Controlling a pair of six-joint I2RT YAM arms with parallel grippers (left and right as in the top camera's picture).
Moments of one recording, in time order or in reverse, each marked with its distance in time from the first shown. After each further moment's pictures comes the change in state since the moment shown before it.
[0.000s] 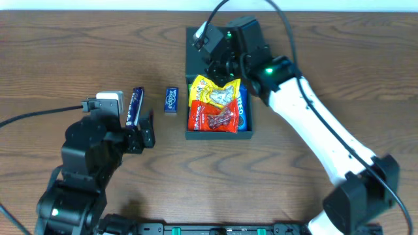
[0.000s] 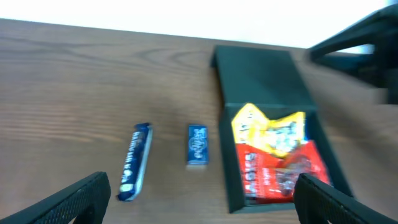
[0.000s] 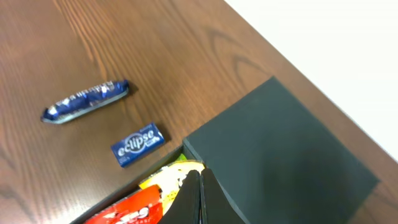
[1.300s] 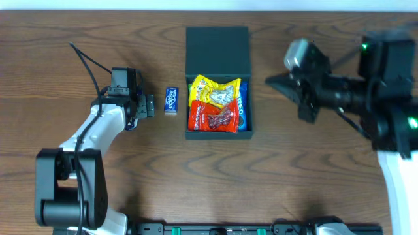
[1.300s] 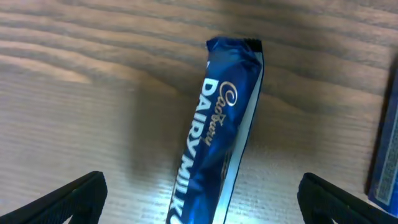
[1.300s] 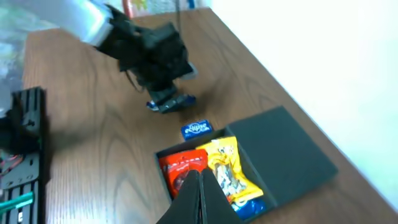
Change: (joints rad) left arm 0.193 0.959 0.000 0.350 -0.084 0.113; right arm -0.394 -0.510 0.000 -0.533 -0.598 -0.363
